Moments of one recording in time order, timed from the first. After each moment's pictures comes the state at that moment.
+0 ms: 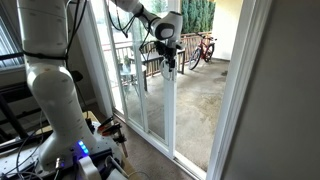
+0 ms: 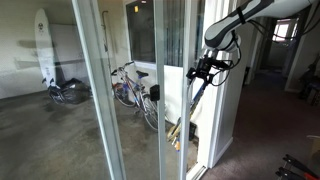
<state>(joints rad) 0.03 0.26 -0.02 -1.93 0.38 2.28 0.27</state>
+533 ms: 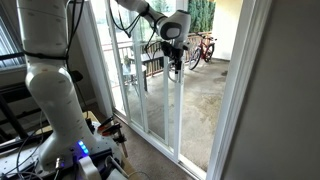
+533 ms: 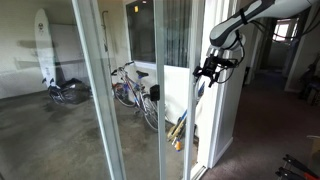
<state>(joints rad) -0.03 0.26 -0.05 -1.92 0.39 2.25 0.26</state>
